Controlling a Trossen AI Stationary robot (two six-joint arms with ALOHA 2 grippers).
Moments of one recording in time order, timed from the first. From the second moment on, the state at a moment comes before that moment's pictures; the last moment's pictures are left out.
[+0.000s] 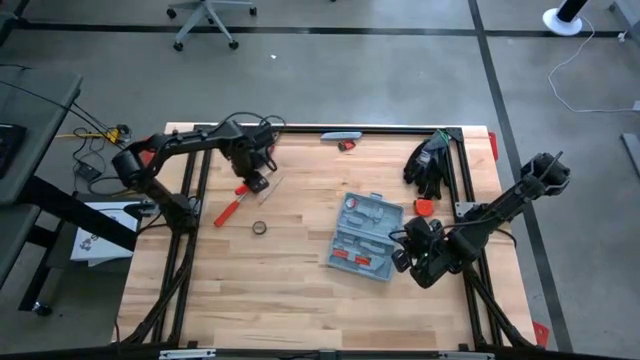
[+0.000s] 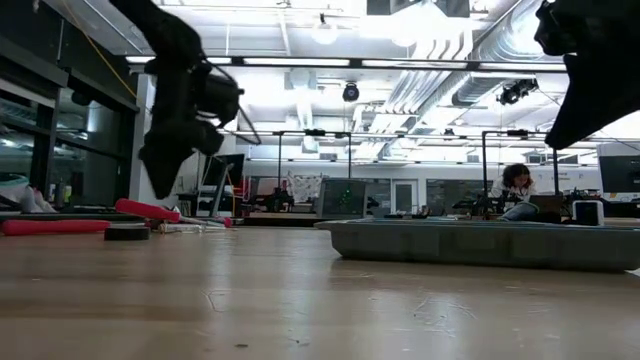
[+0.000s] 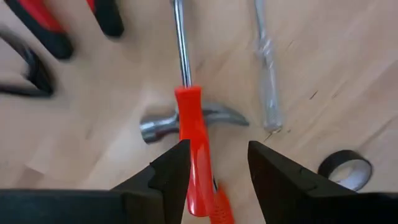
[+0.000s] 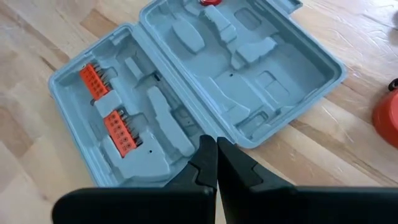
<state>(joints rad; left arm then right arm) 0.64 1.56 0.98 -1.02 0.08 -0.03 0.66 1.34 0.83 -0.88 0.60 1.54</state>
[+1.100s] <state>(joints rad) 0.43 1.34 0.71 -0.83 -0.04 -0.32 0.66 1.34 0.83 -0.93 0.64 1.54</state>
